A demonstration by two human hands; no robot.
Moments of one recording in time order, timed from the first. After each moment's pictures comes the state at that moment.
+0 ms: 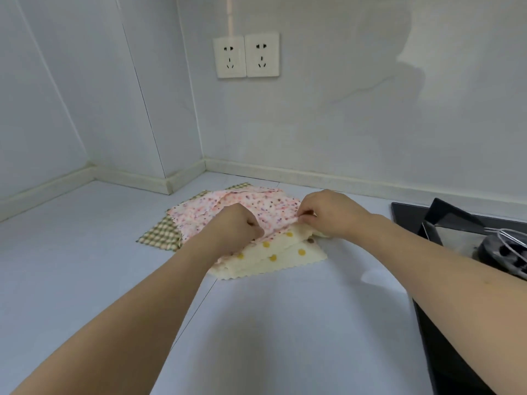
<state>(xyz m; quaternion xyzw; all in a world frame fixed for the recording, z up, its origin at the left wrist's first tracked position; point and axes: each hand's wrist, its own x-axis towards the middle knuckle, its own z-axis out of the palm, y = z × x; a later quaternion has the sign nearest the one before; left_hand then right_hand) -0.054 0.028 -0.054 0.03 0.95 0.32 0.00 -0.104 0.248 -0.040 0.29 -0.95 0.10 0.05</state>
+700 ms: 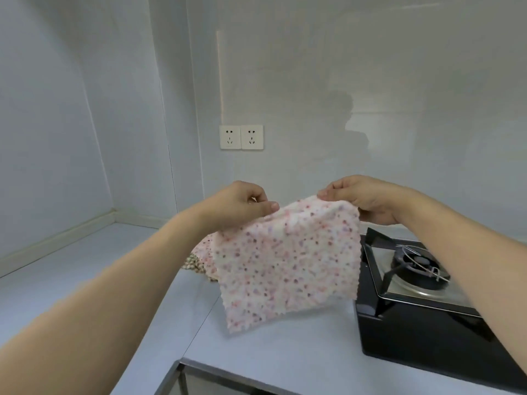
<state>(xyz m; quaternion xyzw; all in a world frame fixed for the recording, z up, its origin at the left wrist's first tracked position) 0.100 0.041 0.116 0.20 0.91 0.36 -0.08 0.080 0.305 0.132 0.14 -0.83 0.54 -0.11</state>
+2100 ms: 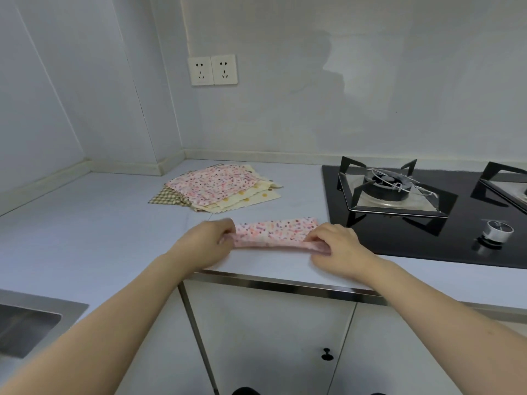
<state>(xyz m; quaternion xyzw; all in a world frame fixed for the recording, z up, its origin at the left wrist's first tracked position) 0.169 0.013 -0.066 0.19 0.96 0.19 -0.06 0.185 0.318 -0.096 0.14 -0.98 0.16 0.04</state>
